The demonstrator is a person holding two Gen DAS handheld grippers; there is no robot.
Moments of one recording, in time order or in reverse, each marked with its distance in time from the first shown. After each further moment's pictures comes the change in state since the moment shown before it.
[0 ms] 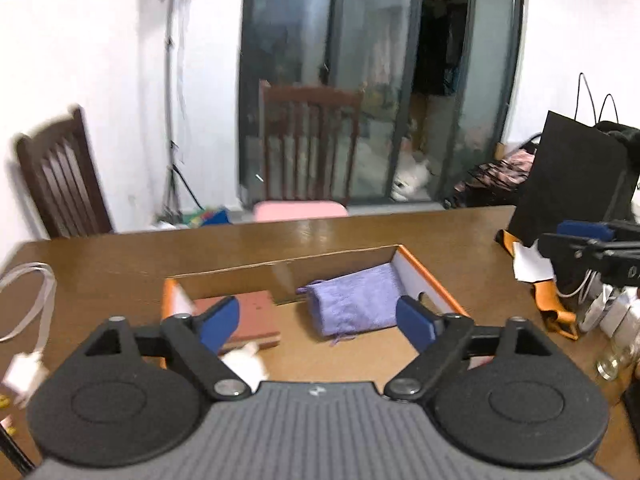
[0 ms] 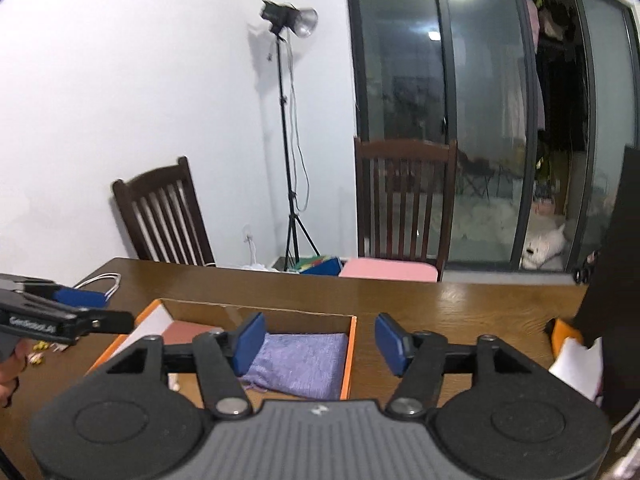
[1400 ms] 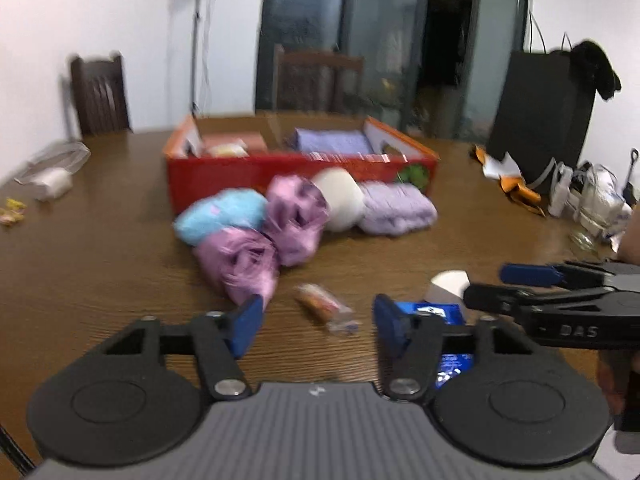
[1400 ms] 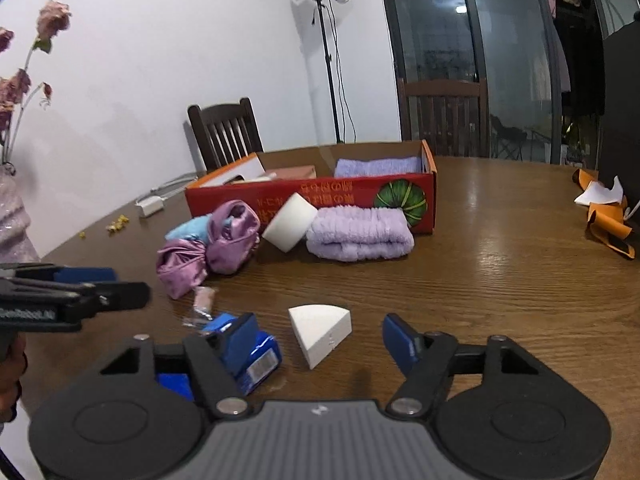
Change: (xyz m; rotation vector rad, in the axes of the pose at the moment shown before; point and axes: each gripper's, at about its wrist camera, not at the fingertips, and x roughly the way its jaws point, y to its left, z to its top) left arm -0.084 -0.055 -0.224 -0.063 0.056 0.000; right arm -0.083 0.070 -0.232 0.036 0.102 0.120
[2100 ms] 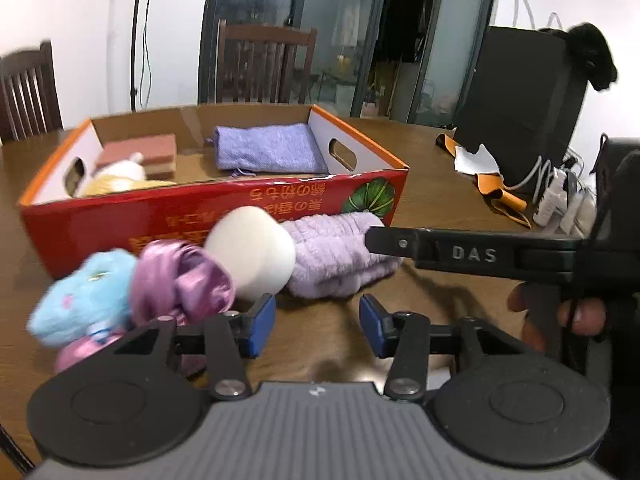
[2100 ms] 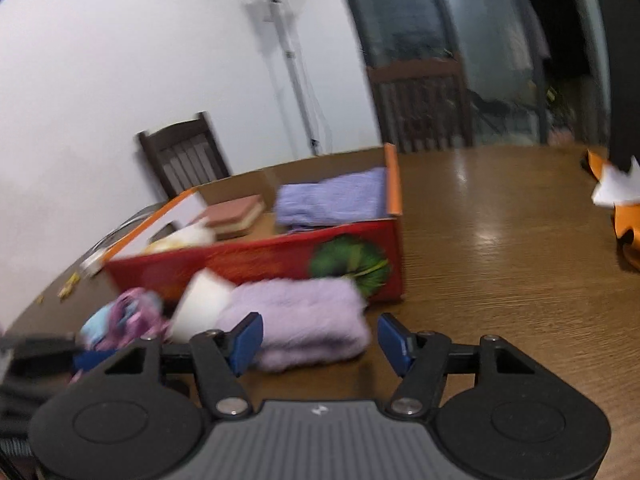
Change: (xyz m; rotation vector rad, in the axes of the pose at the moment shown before) left arm 0.107 -0.030 0.067 0.020 0.067 -0.141; right arm 0.102 -0.079 0.072 0.194 0.007 -0.015
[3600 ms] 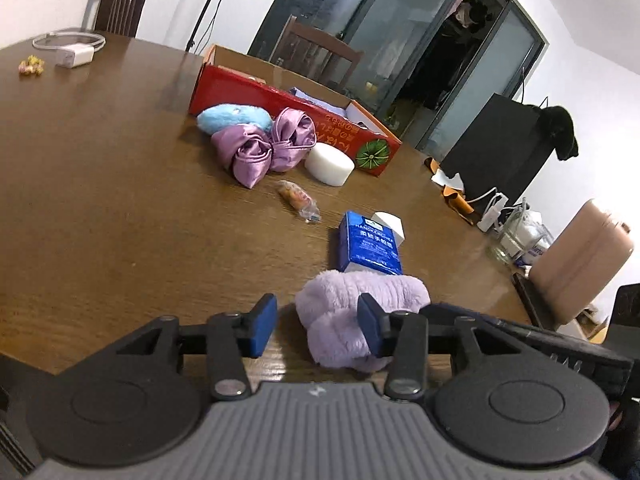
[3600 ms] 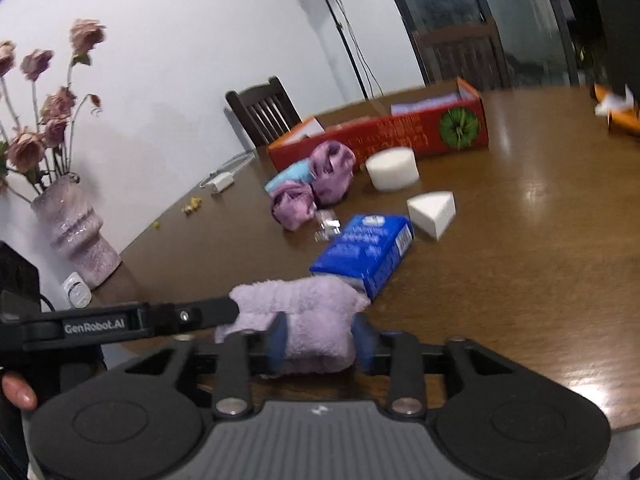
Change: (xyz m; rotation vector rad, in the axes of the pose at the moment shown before) left arm -0.187 0.043 -0.155 -0.323 -0.055 -0.093; right arm -0.184 0.118 -0.147 -0.026 0.068 0.181
